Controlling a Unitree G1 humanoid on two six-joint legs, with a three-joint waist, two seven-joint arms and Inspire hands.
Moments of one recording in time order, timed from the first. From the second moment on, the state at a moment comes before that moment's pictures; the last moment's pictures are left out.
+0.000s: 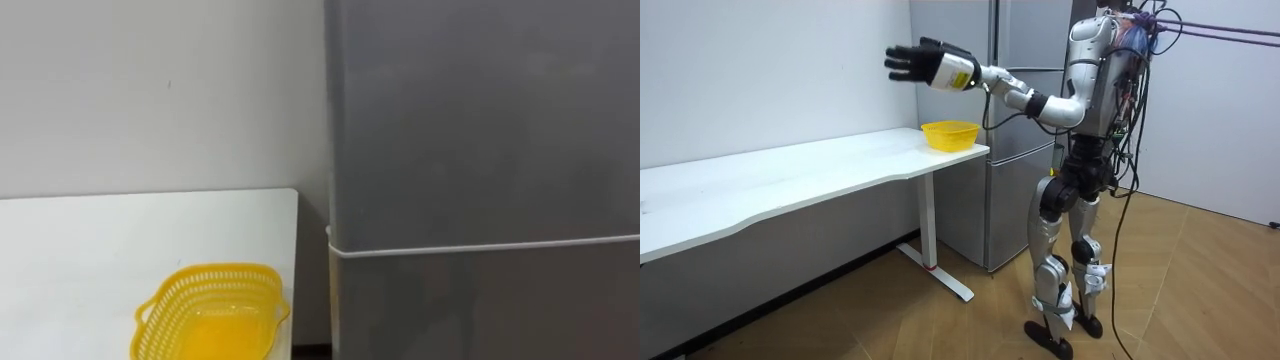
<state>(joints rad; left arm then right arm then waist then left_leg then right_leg) 0.10 0.27 0.58 -0.34 -0.63 -0.25 0.79 0.14 -0.26 -0.07 1.17 -0.25 0.02 0.07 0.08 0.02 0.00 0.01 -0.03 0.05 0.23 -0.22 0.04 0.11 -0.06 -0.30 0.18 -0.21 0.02</state>
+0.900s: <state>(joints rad) -0.16 0.35 0.35 -0.47 -0.79 0.01 -0.16 0.17 -0.27 -0.12 1.21 -0.36 0.13 0.20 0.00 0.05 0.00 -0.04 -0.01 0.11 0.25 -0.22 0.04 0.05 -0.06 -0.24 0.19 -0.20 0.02</state>
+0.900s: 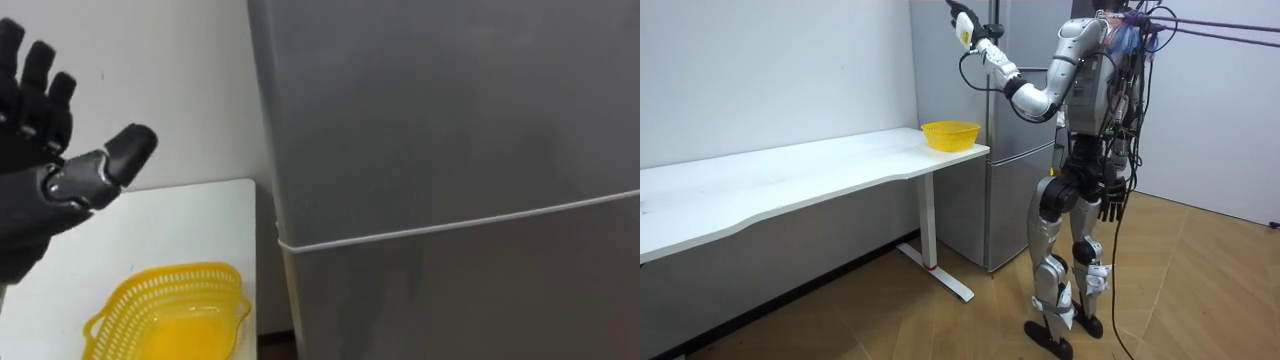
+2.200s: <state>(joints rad) -0.15 0.36 0.12 -0.47 -0.75 0.11 -0.45 0.11 -0.30 -0.02 1.21 -0.39 0.17 0.20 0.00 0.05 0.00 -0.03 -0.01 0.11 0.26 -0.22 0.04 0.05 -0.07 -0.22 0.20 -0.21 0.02</state>
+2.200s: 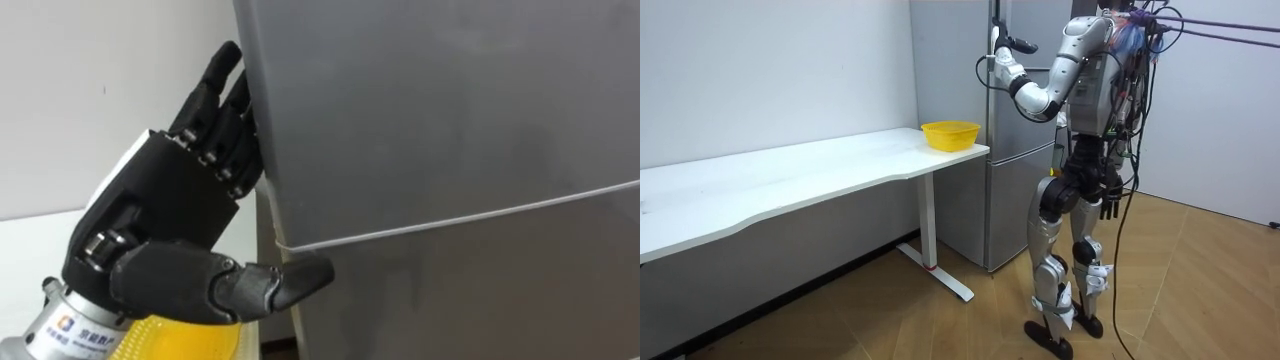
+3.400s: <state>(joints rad) -0.12 0.36 0.12 -0.47 -0.77 0.10 -0.47 0.10 -0.30 0.02 1.21 -0.39 0.17 0.20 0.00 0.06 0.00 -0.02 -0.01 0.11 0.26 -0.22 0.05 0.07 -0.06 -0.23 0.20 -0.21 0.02</state>
